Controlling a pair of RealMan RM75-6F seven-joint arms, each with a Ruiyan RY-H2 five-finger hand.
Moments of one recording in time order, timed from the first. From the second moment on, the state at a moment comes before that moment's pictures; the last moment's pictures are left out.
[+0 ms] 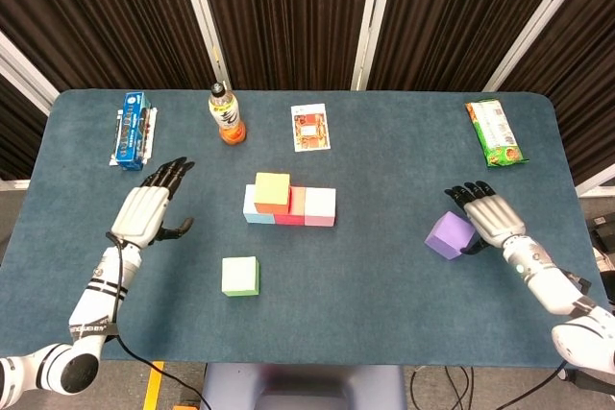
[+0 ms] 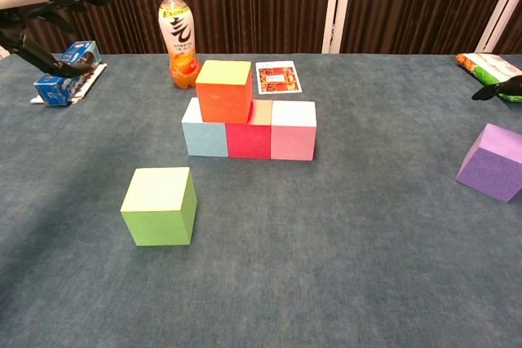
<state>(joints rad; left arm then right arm) -0.72 -1.20 -0.16 -1.83 0.99 1.17 0.20 0.61 -1.20 0.04 -1.24 -1.43 0.74 0.04</state>
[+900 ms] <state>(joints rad) -0.65 -1.16 -0.19 -1.85 0.99 1.13 0.17 0.65 -1.16 -0.04 -1.21 -1.60 0.80 0.03</state>
